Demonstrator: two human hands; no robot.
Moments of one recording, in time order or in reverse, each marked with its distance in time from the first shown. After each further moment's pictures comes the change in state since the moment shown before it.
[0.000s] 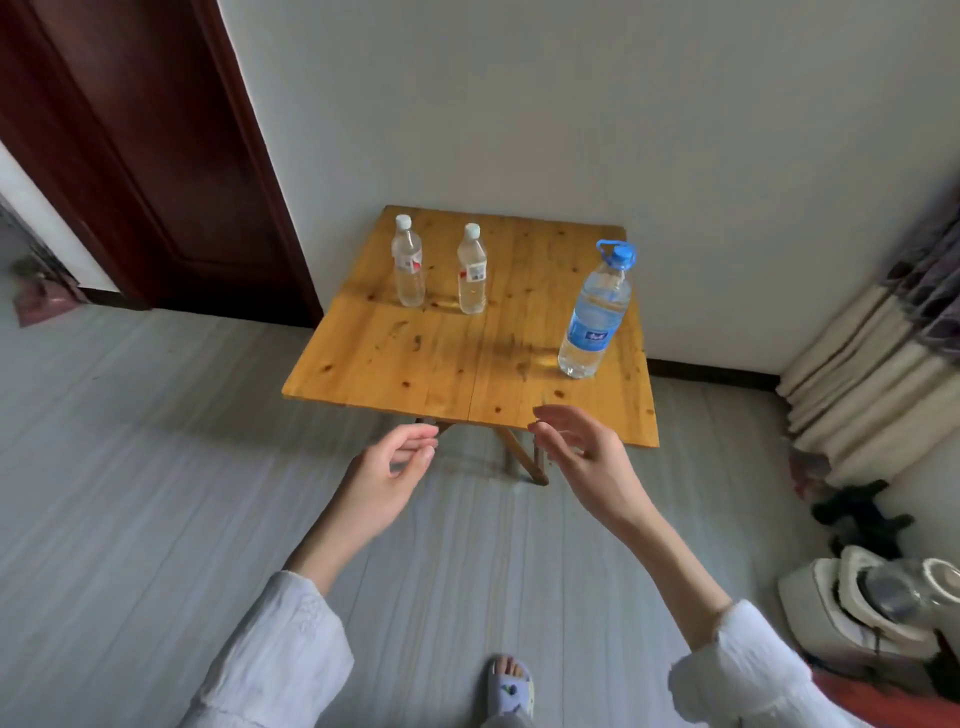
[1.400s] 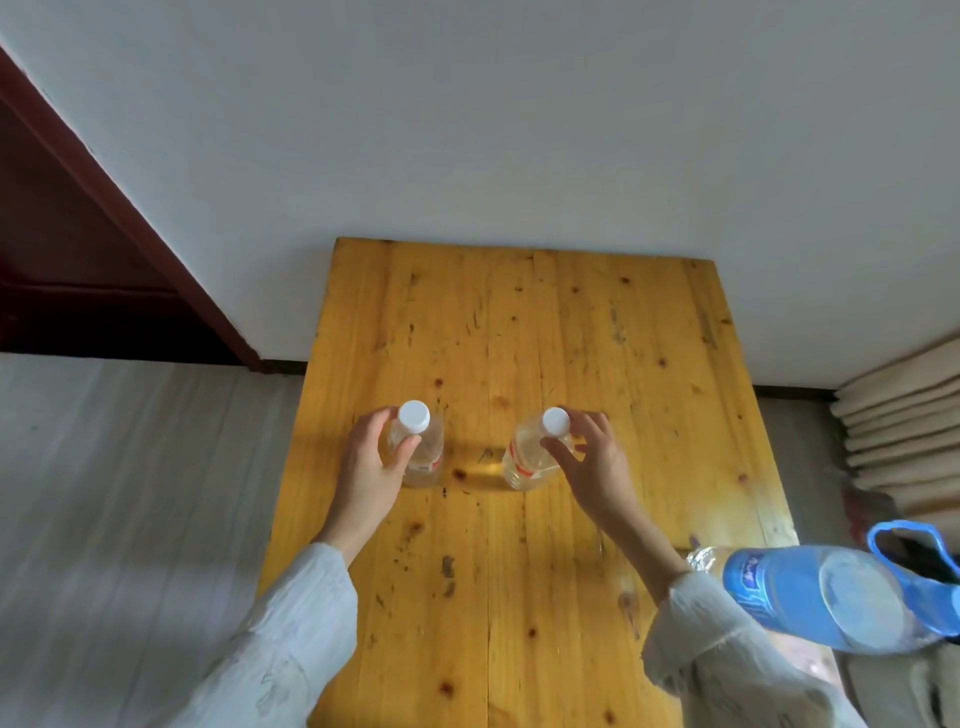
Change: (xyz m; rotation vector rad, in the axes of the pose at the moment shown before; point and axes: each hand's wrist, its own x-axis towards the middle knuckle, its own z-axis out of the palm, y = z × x) left_hand 0.584 -0.144 -0.104 0.079 0.069 -0.083; right_hand 0.560 0.101 0.102 -0.330 0.184 0.239
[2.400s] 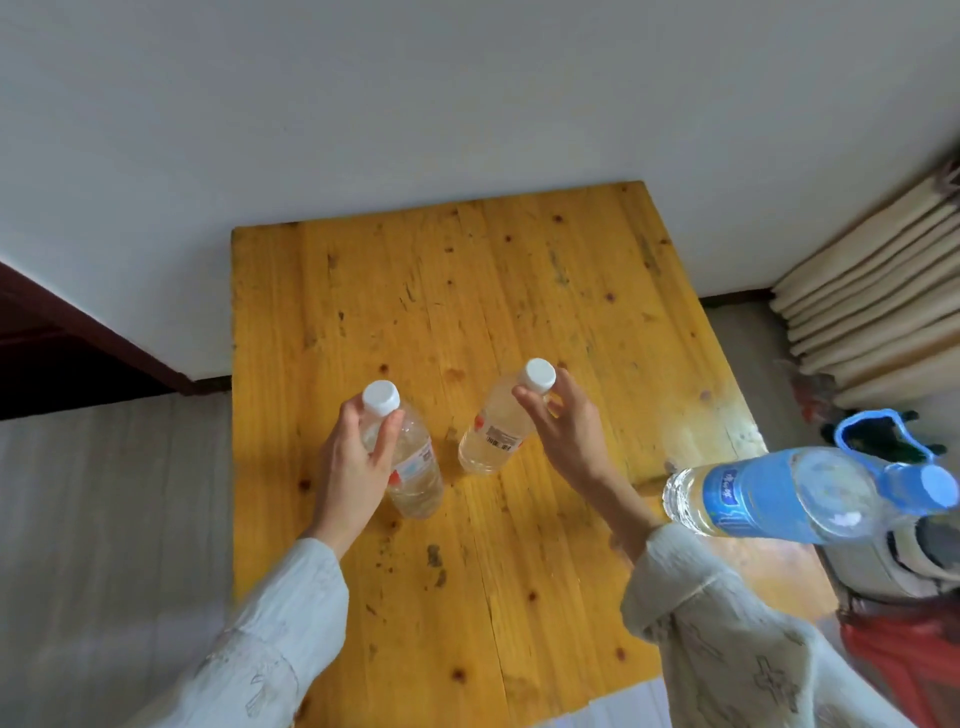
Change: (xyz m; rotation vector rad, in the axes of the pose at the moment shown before) left_hand 0.020 -0.005 0.032 -0.014 -0.126 0.138; right_hand 0.001 0.008 0.005 0.251 0.162 0.104
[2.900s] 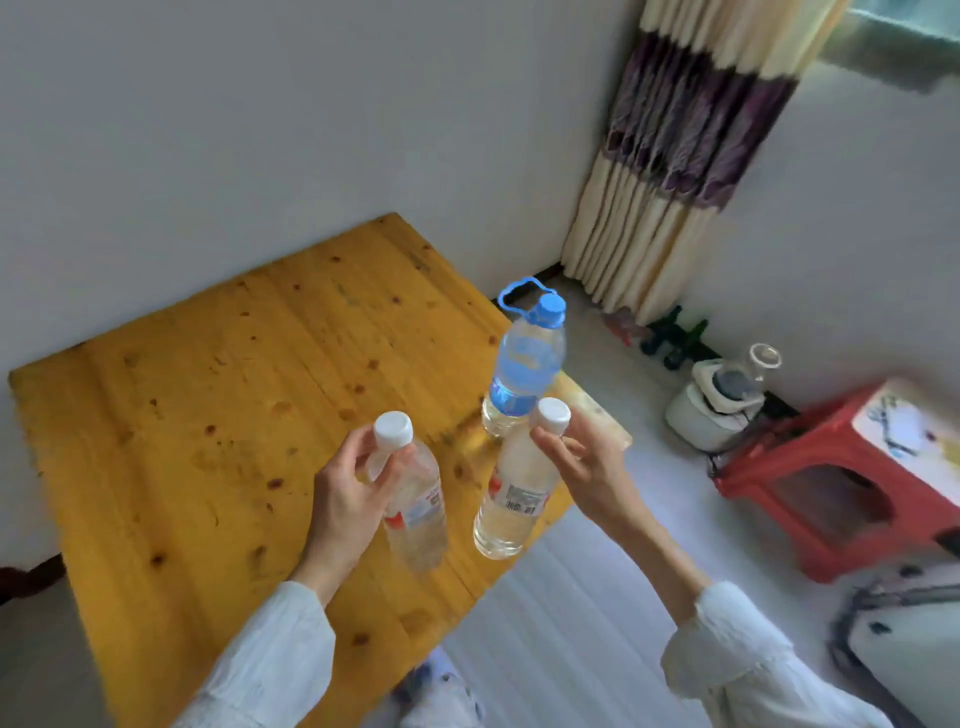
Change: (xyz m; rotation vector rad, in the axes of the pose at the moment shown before) left_hand -0.152 0.112 0.073 -0.139 -0.403 0.348; right_hand -0.242 0.027 -0.168 0.178 0.364 0.124
